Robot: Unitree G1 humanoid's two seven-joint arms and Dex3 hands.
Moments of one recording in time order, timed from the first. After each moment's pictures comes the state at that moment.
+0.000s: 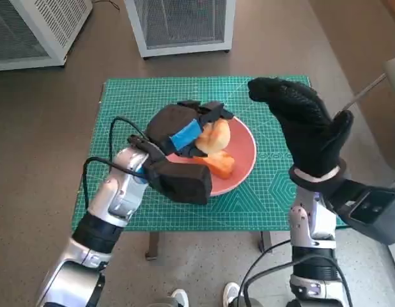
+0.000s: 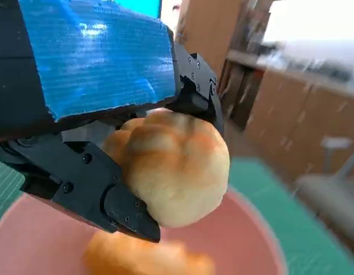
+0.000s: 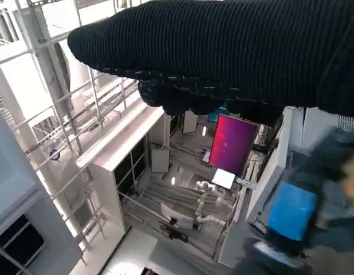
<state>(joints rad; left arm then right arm) -0.75 0.32 -0.35 0.35 0.65 -0.06 -0.18 -0.59 -0.06 -0.14 0.28 0.47 -0.53 0.65</state>
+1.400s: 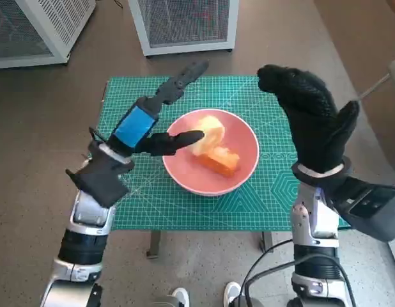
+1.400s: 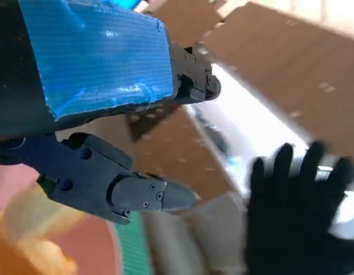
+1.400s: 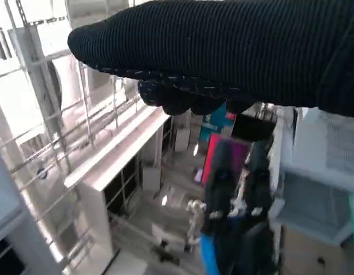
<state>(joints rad) -0.60 0.28 -0.04 0.14 -0.02 -0.26 -0.32 -0.61 -0.07 -0.14 0.26 0.37 -0.53 0.49</state>
